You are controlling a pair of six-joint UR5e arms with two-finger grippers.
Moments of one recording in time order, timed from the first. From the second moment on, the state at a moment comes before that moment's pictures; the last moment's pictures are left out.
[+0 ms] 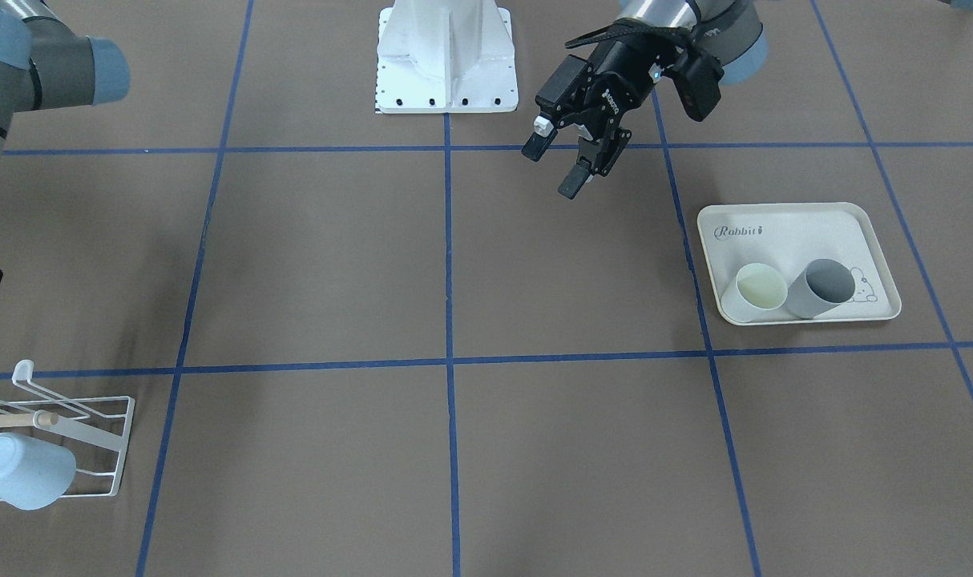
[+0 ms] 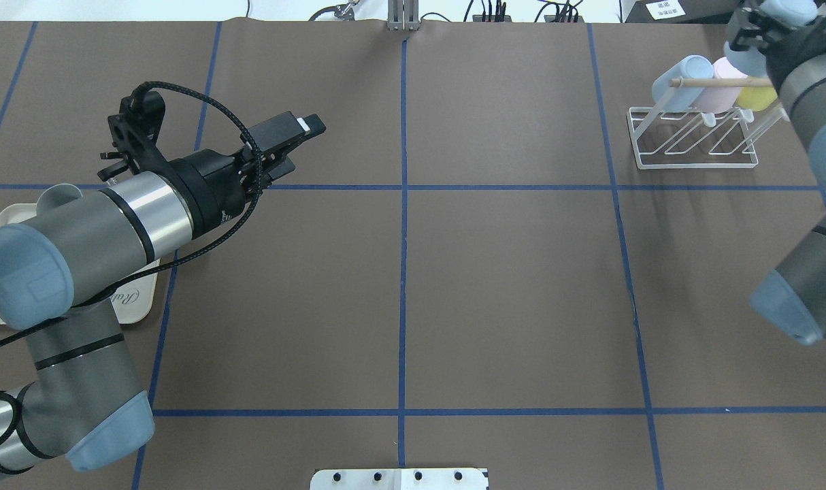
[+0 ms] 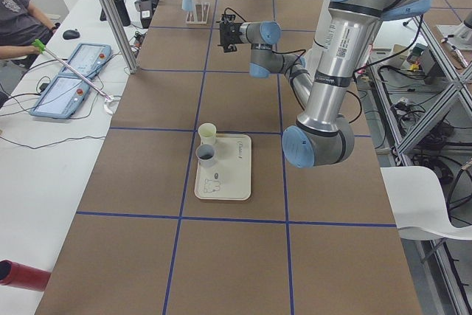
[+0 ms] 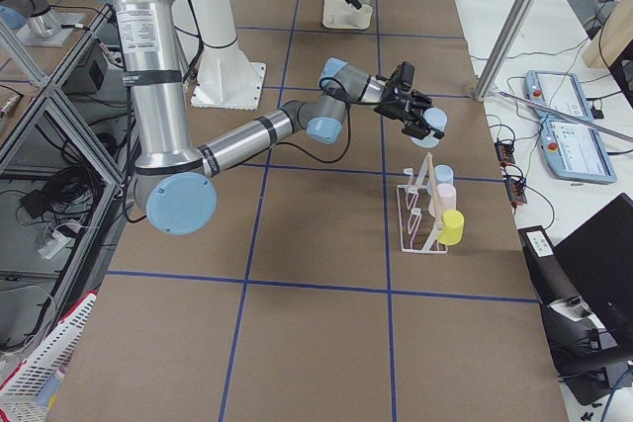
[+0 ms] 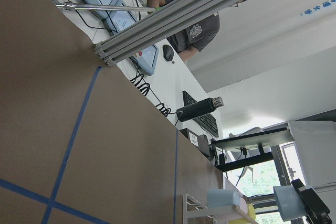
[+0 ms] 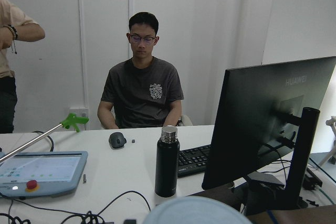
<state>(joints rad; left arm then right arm) -0.52 -1.90 -1.96 -2.55 -1.32 -1.71 0.91 -1.51 1.87 -0.84 1.01 0.98</state>
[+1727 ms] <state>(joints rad) -1.09 -1.65 -2.05 -1.97 -2.10 -1.07 0.94 -1.72 1.66 -0.34 1.03 0.87</state>
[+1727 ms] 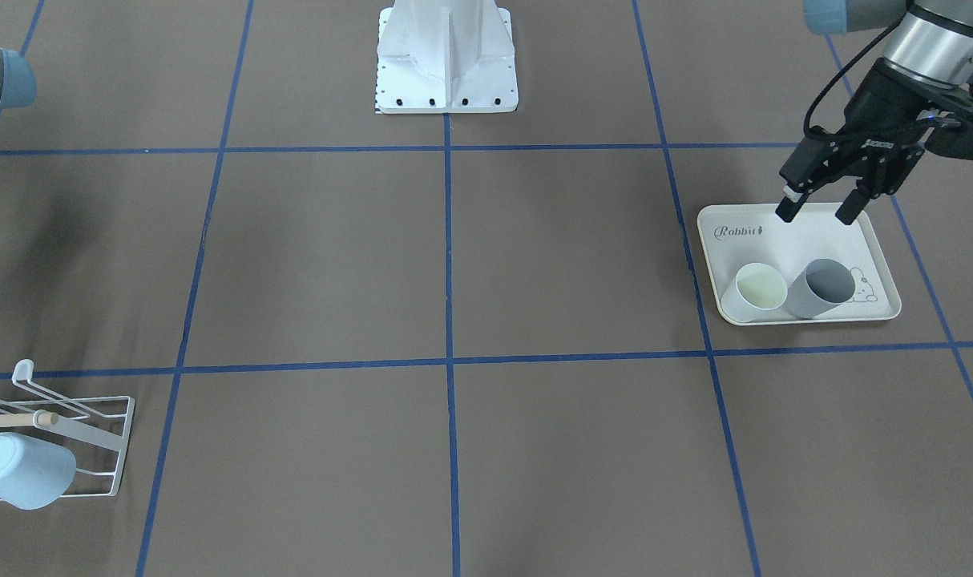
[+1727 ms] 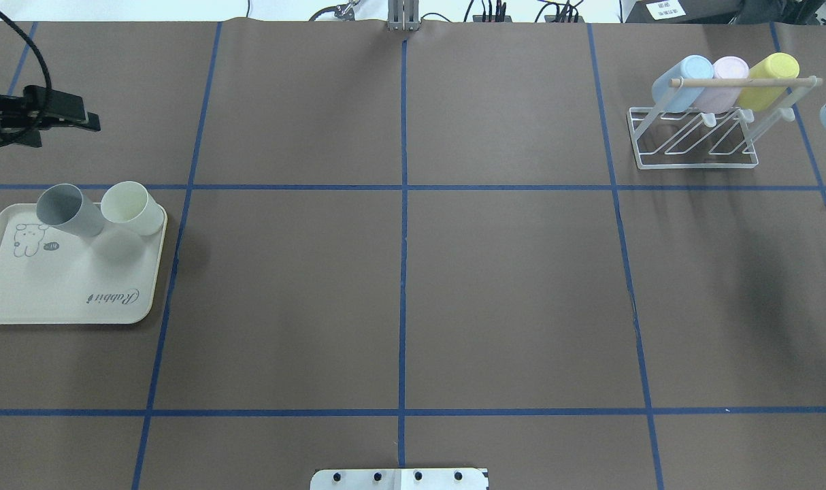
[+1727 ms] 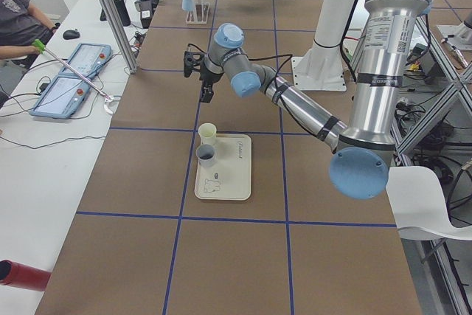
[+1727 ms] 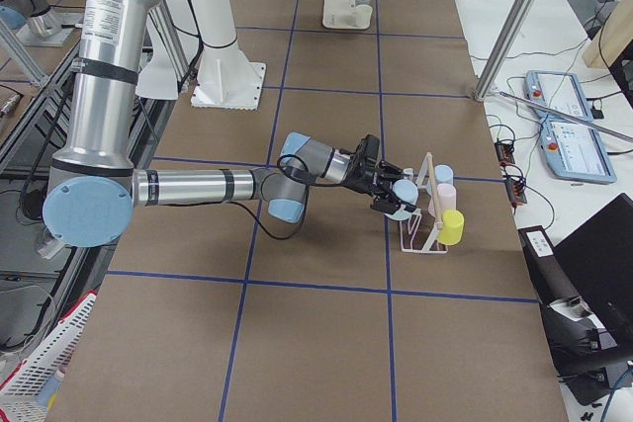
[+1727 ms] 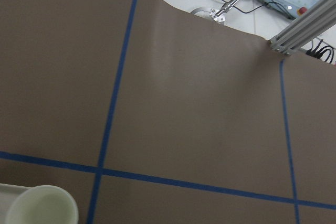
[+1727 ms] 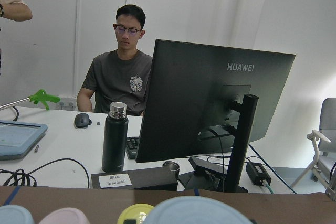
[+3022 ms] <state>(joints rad) -1.17 -1.56 -2.04 -1.97 -2.16 -0.91 0.94 -1.55 1.49 -0.34 1.02 0.87</state>
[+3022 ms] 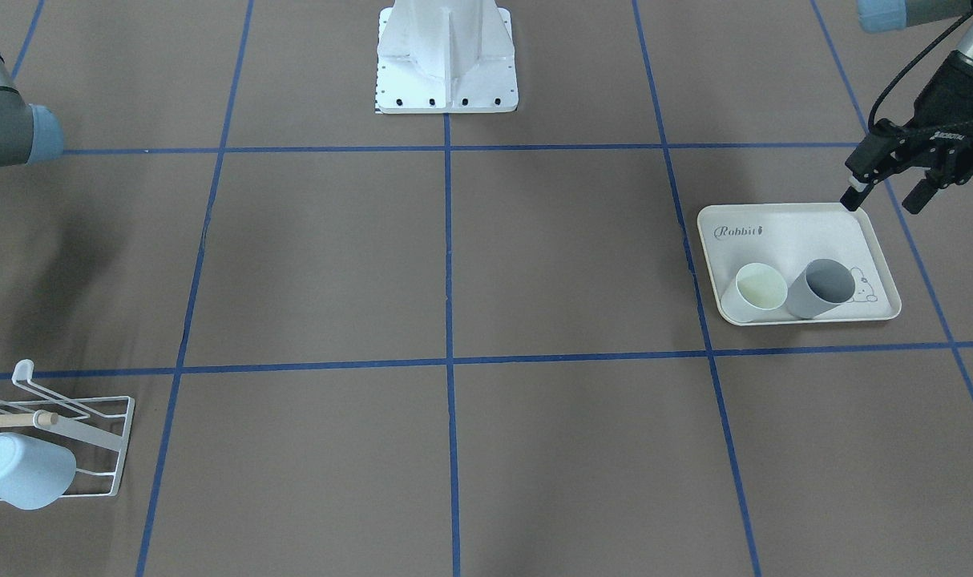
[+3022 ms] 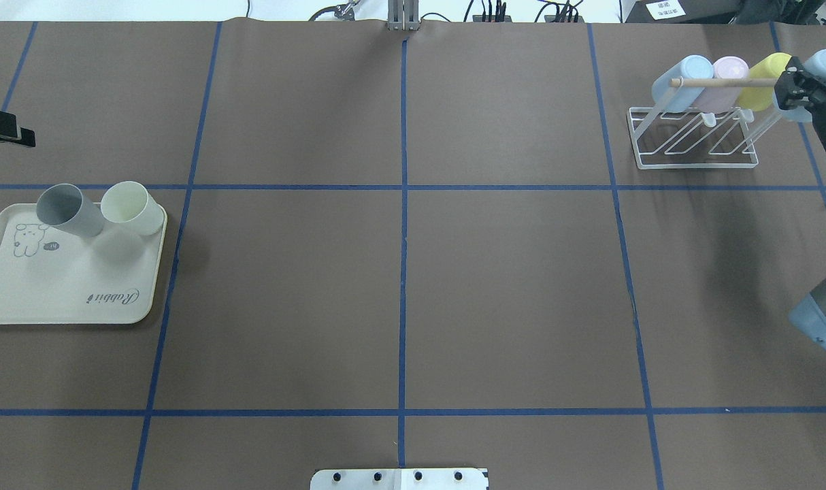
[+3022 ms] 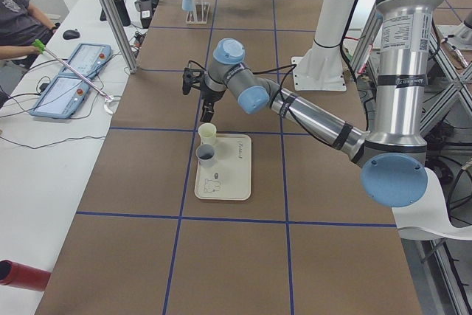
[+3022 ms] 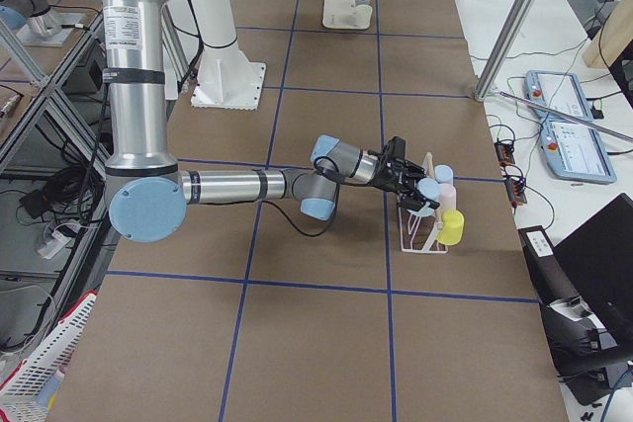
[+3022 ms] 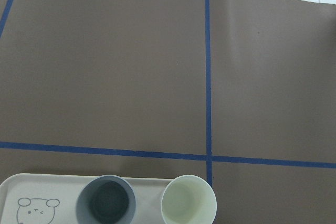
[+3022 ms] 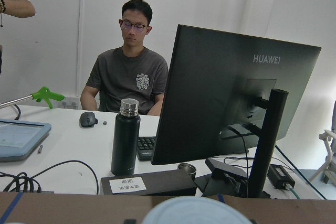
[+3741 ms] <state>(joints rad) -1.17 -1.56 -2.04 -1.97 -2.16 -0.91 0.94 -1.55 1.46 -0.34 1.02 0.87</state>
